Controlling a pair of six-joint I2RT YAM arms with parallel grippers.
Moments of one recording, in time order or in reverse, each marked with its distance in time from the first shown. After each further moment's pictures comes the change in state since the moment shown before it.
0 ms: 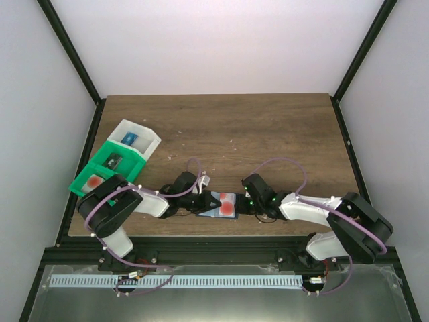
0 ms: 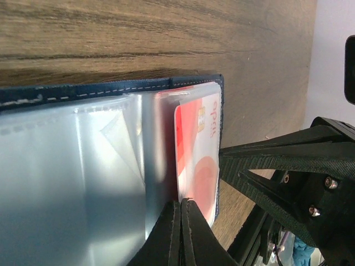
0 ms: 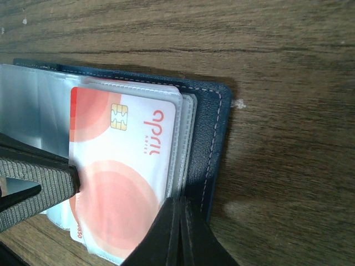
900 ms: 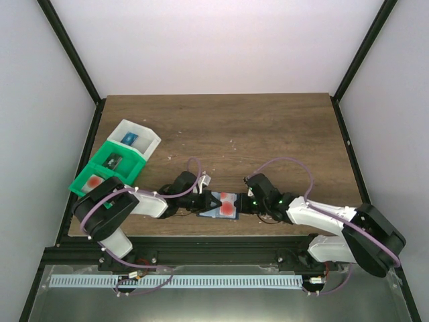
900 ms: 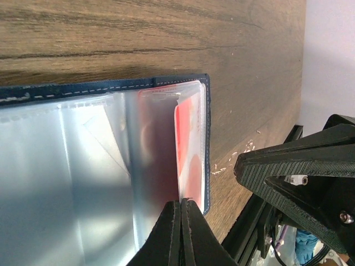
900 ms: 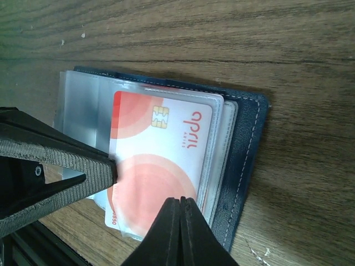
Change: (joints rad) left arm -0.008 -0.042 -0.001 -0.025 -0.002 0.027; right arm -0.003 -0.136 -0.029 -0.010 -0.025 0.007
